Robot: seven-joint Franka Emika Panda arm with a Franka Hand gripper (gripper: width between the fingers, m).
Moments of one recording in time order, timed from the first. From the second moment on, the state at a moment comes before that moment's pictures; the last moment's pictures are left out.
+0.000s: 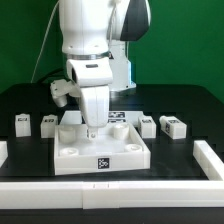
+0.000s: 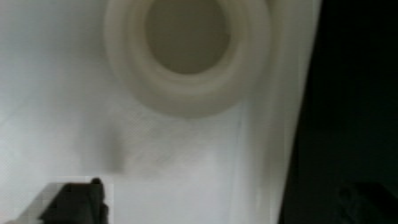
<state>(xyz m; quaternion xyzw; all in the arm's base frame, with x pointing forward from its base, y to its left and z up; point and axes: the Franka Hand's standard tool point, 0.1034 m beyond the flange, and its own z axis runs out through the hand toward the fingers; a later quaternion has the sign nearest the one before) 0.422 -0.055 0.013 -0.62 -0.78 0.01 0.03</state>
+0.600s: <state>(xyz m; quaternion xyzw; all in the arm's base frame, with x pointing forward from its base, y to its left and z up) 0.424 -0.059 0.012 -0.65 -0.76 0.01 0.03</state>
